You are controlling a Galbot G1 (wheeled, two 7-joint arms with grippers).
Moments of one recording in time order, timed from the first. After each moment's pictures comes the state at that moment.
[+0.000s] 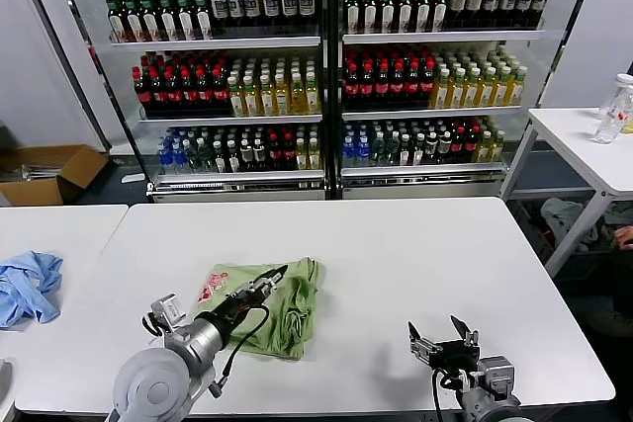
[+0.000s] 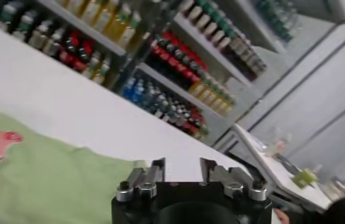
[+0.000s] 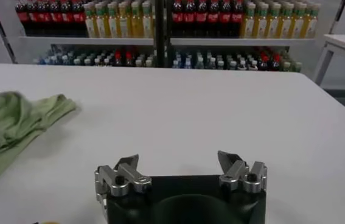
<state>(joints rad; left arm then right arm) 1.23 -1.03 -0.31 -2.12 -1.26 0.44 -0.26 -1.56 1.13 0.45 2.22 0.44 -0.54 0.23</state>
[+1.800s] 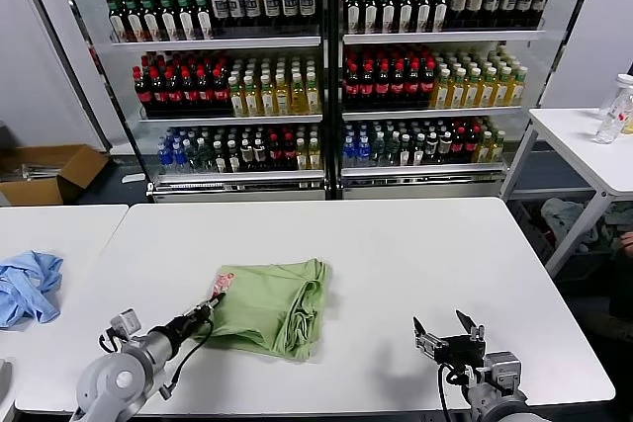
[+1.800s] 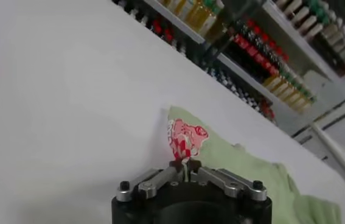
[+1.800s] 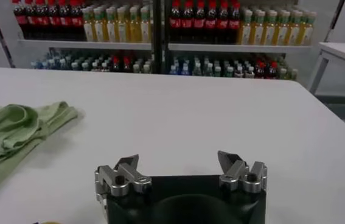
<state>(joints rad) 1.26 -1.04 -0.51 -1.76 -1.27 0.52 -0.10 -1.57 1.11 0.48 2.24 0.45 -0.55 0.23</state>
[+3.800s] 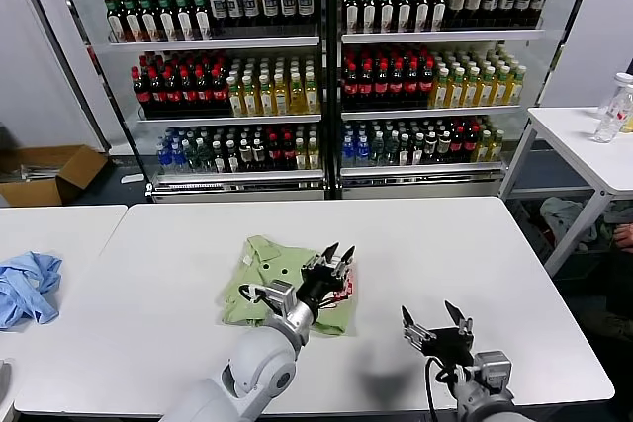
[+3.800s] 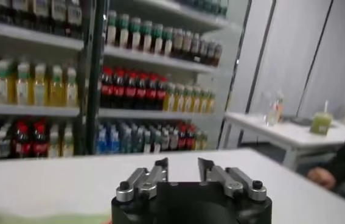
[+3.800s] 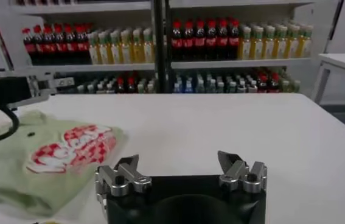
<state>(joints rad) 0.92 -1.23 0.13 -1.86 -0.59 0.29 -0.27 -1.52 1.19 0.43 2.23 0.42 -0.50 0.22</state>
